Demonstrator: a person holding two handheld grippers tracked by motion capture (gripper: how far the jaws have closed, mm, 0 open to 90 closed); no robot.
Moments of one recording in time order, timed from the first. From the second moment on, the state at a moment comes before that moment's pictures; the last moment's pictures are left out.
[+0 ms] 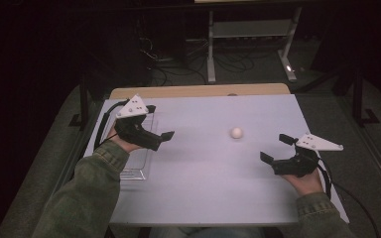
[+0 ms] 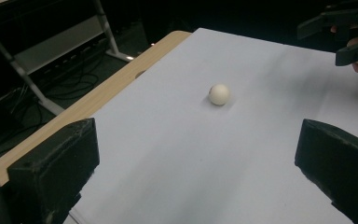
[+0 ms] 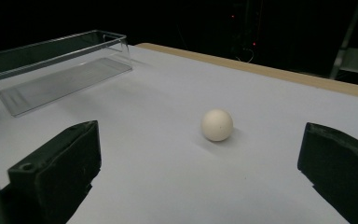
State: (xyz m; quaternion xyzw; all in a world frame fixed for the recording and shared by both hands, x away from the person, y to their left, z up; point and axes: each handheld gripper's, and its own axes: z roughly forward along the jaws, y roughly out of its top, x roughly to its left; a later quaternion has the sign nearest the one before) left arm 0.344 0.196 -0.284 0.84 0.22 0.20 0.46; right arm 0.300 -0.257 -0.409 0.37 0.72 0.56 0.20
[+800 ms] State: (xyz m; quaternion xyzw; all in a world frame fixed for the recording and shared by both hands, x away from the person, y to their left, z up) left arm 0.371 0.170 -0.280 0.86 0.21 0.18 0.43; right arm 0.300 -0.259 -0.409 0.37 0.71 0.56 0.20
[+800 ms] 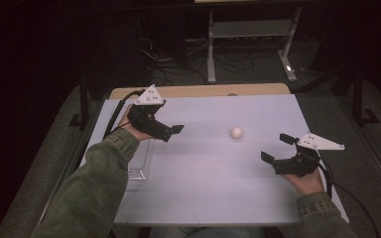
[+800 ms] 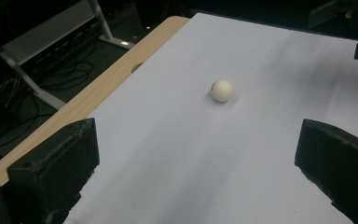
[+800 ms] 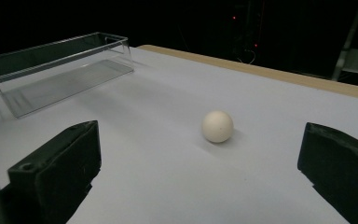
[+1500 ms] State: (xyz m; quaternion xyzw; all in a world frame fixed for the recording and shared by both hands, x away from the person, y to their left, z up) left arm 0.391 0.146 -0.275 0.88 0.19 0.18 0.39; right arm 0.300 -0.261 -0.409 0.37 0.71 0.56 0.20
